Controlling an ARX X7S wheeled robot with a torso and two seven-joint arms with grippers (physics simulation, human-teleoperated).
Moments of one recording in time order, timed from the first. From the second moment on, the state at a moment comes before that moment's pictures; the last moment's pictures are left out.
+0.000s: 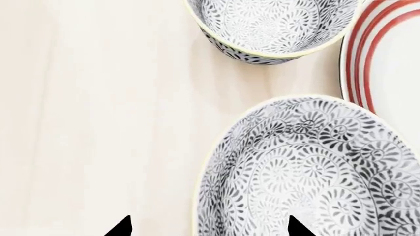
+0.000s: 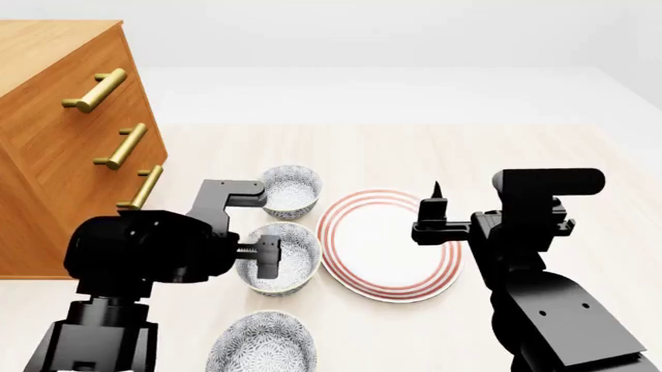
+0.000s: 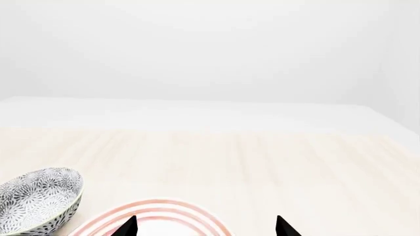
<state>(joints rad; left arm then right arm) -0.95 -0.20 0.16 -0.35 -0.62 -1.48 -0.30 0.49 0.21 0.00 -0.51 0.31 1.06 0.18</state>
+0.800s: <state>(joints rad) -1.00 -0.15 0.17 -0.68 -0.60 -1.26 -0.31 0.48 0.23 -0.01 -0.50 0.33 1.05 0.20</state>
